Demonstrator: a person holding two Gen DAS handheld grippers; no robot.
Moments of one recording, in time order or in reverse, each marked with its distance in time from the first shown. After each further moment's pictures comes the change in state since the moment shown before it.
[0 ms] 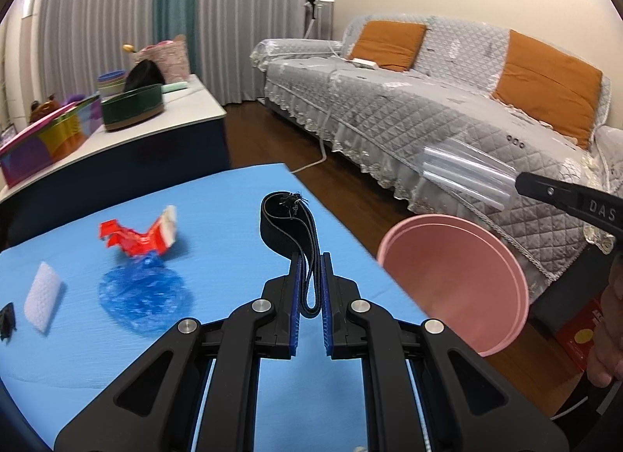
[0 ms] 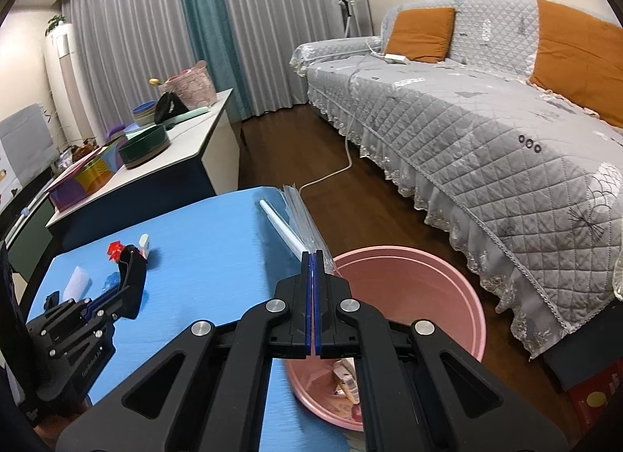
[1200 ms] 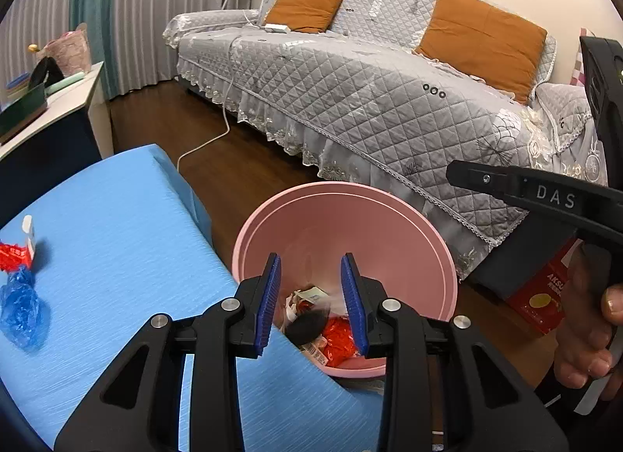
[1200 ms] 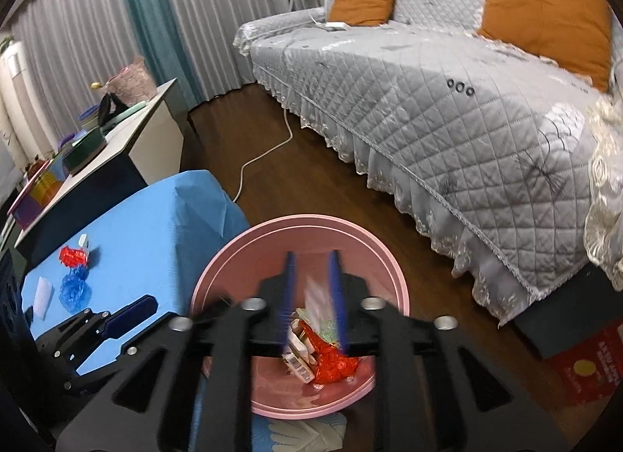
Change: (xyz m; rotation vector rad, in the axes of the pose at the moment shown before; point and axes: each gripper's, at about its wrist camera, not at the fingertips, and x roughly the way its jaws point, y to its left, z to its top) left arm 0.048 -0.094 -0.004 0.100 0.119 -0.251; right arm 0.012 -0.088 -0.012 0.128 0.101 -0.115
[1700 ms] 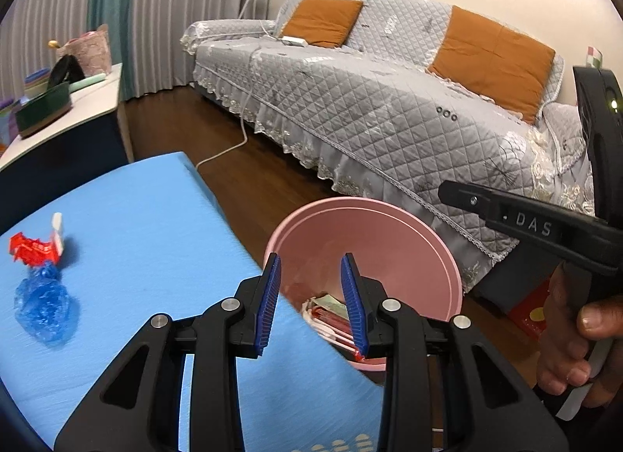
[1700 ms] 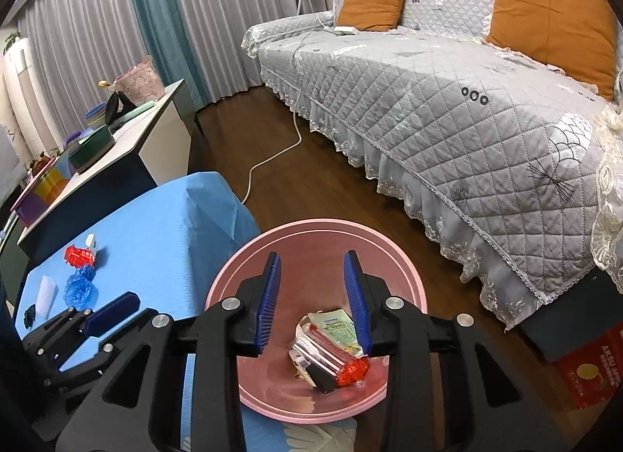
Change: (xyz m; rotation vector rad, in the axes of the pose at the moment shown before) left arm -0.027 0.021 0.004 -0.043 -0.046 0.034; right arm 0.000 0.028 -0.002 -0.045 -0.020 0.015
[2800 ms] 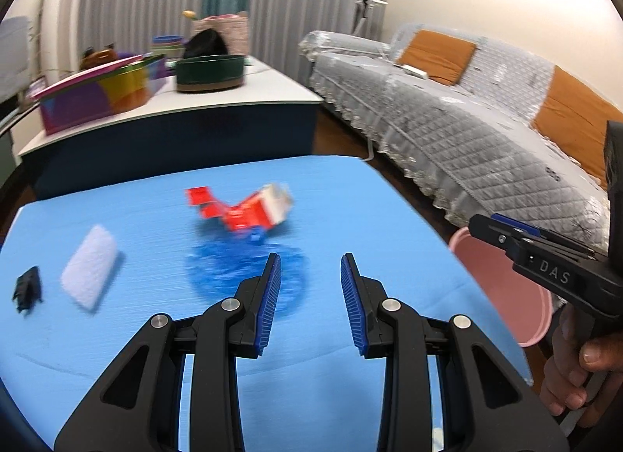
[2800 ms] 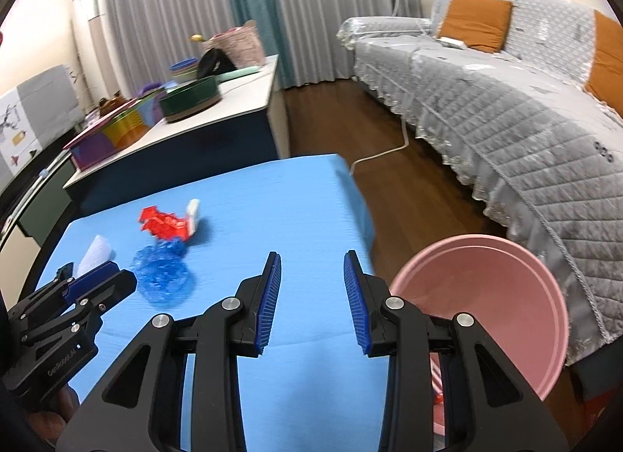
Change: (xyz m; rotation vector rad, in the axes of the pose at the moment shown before) left arm -0.086 0.168 -0.034 -0.226 -0.067 0.294; right arm 0.029 0.184 -0.020 -0.206 0.021 0.215
